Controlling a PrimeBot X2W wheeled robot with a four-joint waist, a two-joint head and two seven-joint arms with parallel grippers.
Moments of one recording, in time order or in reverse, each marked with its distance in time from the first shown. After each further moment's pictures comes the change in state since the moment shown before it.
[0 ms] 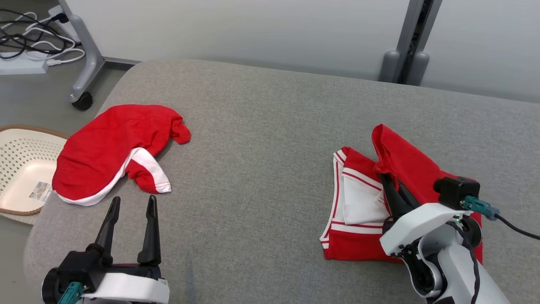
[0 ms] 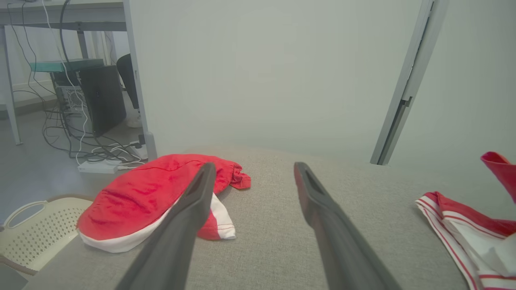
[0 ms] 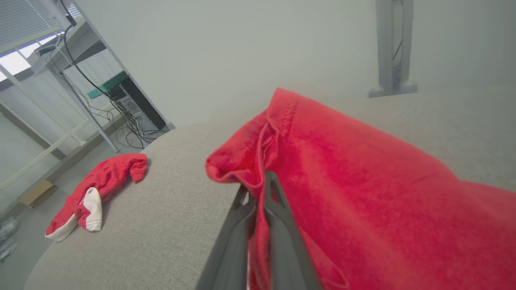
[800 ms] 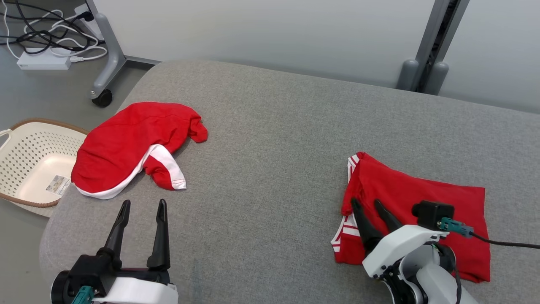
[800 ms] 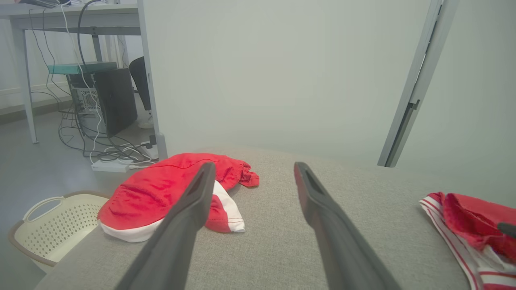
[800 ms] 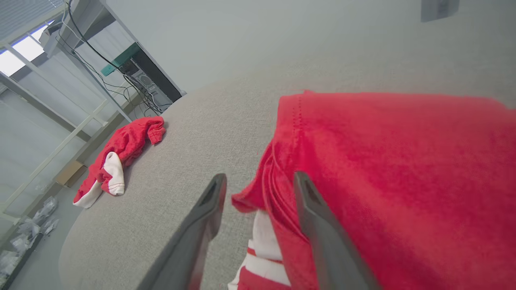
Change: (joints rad) left arm 0.016 0.000 -0.049 -0.020 -0.001 0.029 0.000; right arm -0.015 0.004 0.147 0.183 0.169 0.000 -0.081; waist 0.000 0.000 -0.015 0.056
